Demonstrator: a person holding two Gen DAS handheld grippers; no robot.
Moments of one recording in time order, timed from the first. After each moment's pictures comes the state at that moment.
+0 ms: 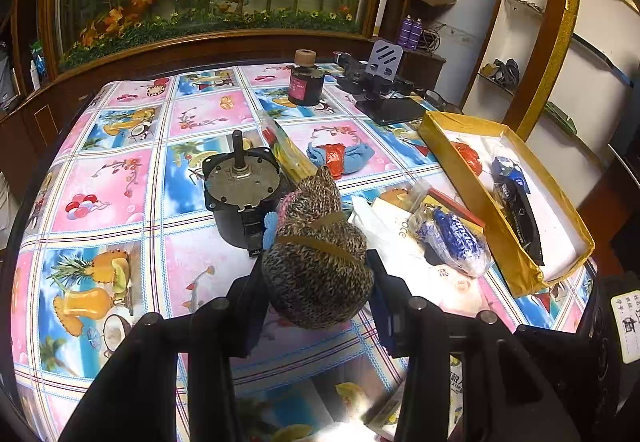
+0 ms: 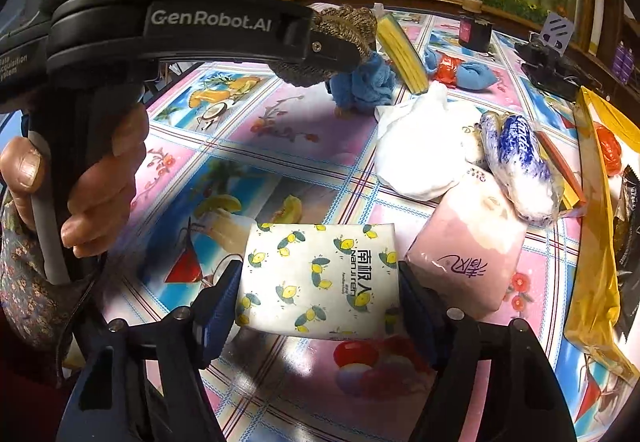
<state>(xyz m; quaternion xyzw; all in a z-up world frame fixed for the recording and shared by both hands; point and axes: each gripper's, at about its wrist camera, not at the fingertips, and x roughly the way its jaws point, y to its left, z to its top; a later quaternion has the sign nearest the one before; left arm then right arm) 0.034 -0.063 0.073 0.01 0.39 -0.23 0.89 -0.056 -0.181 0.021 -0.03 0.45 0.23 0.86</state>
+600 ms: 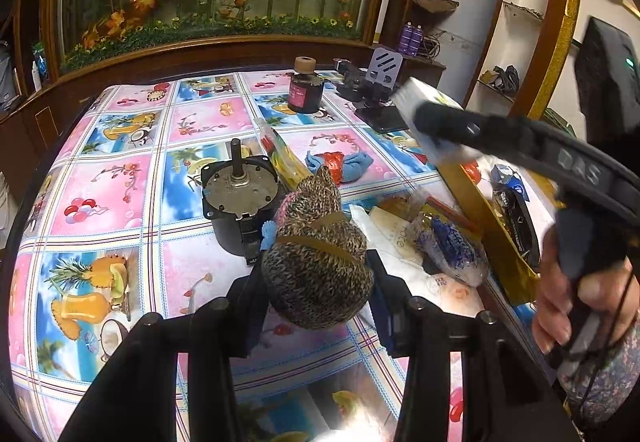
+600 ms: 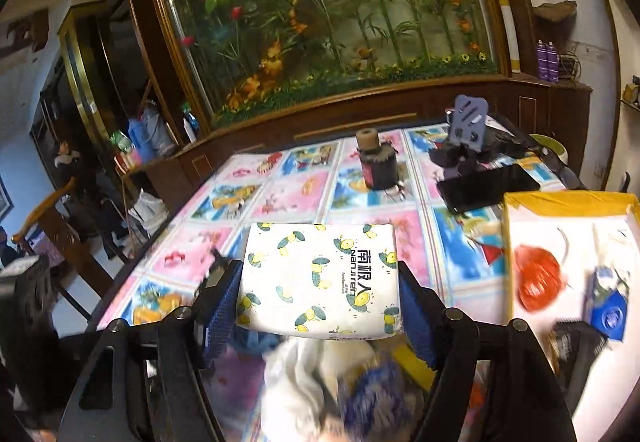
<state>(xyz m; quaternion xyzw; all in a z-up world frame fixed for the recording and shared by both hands) 0.035 -0.066 0.074 0.01 0.38 -0.22 0.90 0.059 -0.256 0.107 0.11 0.29 0.12 0.94</state>
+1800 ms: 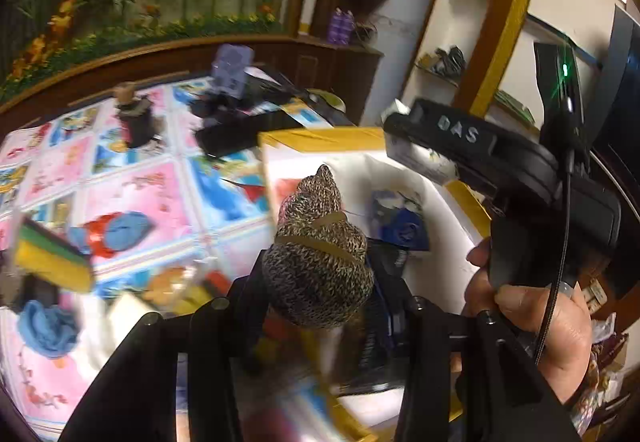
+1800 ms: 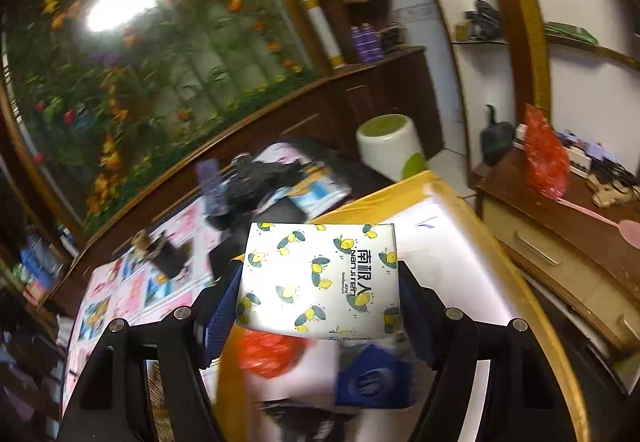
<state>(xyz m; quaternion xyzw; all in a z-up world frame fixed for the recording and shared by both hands) 0.046 -0.297 0.081 0.02 0.39 -0.31 0.87 0.040 -0.482 0.099 0.25 0.26 -0.15 0.92</state>
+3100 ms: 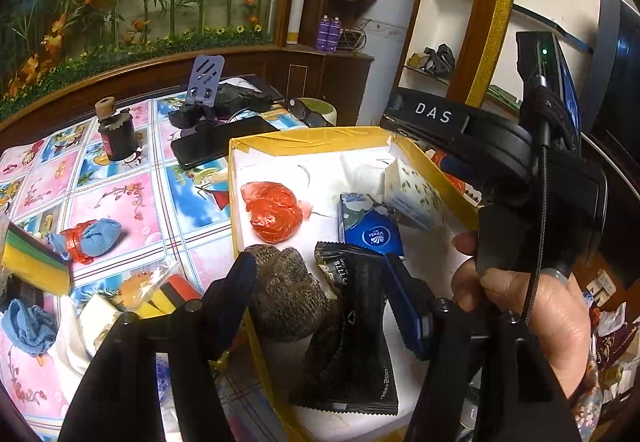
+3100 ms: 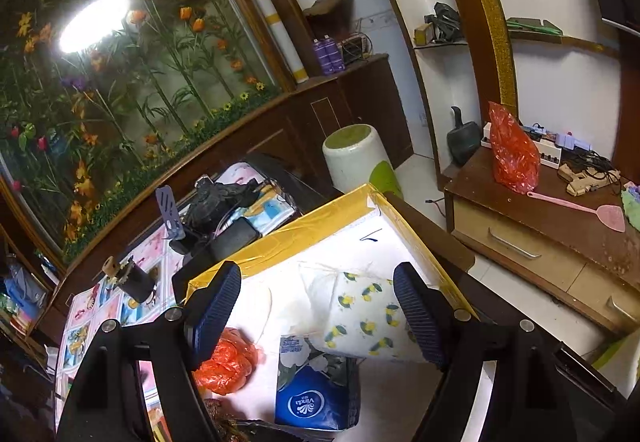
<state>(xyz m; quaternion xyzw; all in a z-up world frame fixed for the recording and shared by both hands) 0.026 -0.312 0.078 0.03 0.35 -0.31 0.88 0.023 -0.508 0.098 0.26 0.24 -0.20 0.91</state>
